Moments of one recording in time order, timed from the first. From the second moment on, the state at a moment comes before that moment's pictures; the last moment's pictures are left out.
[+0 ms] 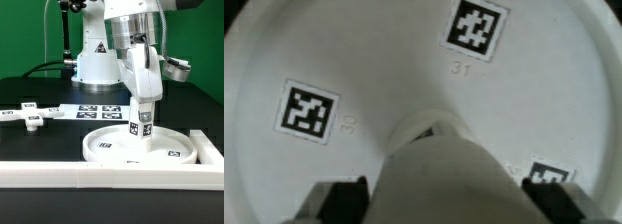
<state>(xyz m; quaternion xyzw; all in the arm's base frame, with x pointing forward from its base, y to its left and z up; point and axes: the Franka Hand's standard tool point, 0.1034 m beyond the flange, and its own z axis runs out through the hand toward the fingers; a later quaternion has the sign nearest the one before) 0.556 0.041 0.062 -0.69 0.72 0.02 0.09</state>
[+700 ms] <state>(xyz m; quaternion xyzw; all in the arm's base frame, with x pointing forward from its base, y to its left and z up) 0.560 0.049 0.066 -0.83 0.55 0.01 0.09</state>
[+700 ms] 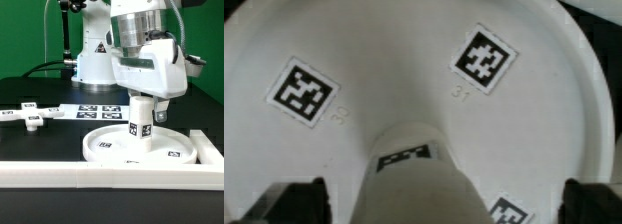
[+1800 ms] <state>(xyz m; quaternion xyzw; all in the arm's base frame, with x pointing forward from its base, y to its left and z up) 0.563 0.042 0.067 -1.00 0.06 -0.04 0.05</state>
